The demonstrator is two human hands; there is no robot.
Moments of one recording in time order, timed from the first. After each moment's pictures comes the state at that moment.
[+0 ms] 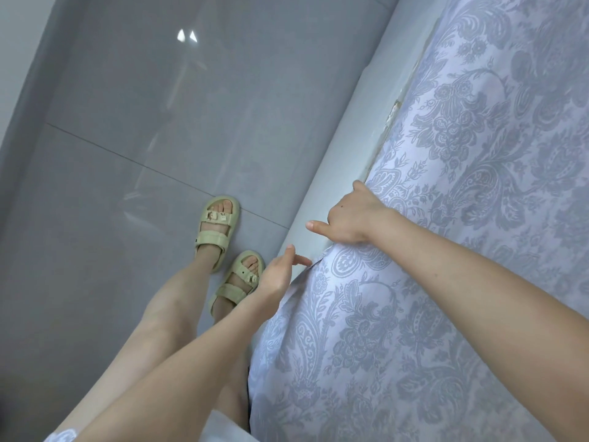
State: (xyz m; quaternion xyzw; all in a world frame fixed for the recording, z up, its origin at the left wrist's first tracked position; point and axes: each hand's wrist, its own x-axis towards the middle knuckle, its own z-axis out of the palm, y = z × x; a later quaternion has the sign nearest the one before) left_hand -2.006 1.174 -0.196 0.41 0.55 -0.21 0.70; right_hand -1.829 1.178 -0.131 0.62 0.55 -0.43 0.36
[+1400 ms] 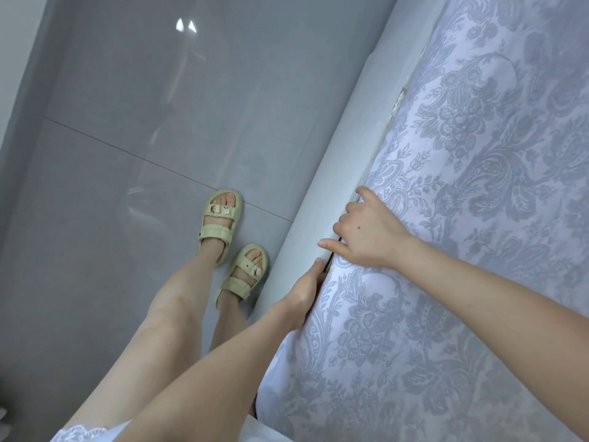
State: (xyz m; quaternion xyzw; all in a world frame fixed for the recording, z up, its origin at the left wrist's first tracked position) left_hand -2.000 1.136 -0.183 0.19 0.46 -0.32 0.80; right_hand -1.839 1.120 -0.151 0.66 0.68 -0.24 0.20
